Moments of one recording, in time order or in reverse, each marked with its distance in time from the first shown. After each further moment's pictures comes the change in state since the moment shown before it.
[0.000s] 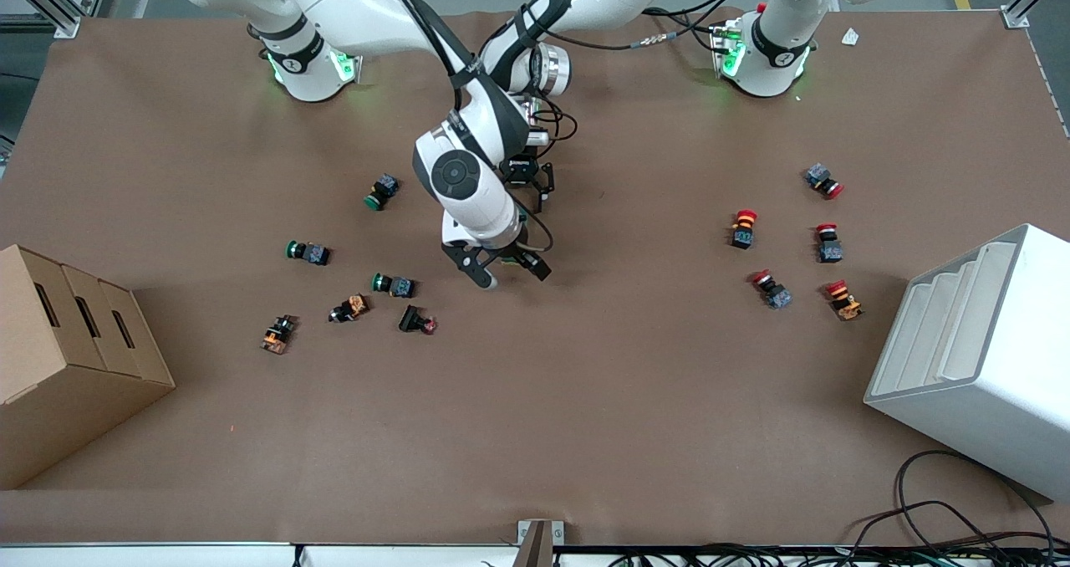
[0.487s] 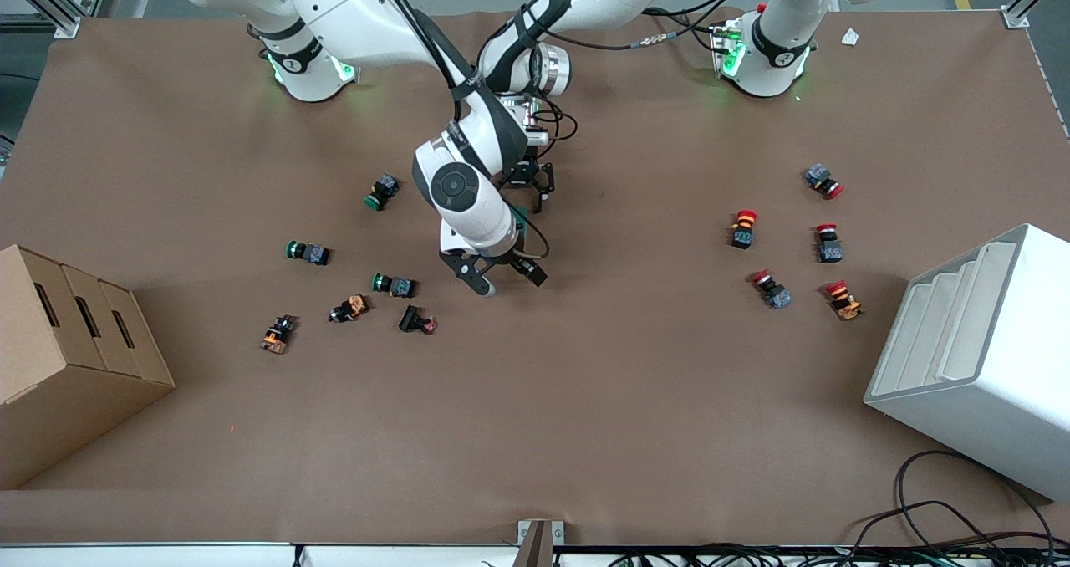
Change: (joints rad) left arm 0.000 0.001 0.000 0.000 0.000 -0.002 0.000; right arm -0.003 0.047 0.004 0.016 0.000 0.001 -0.011
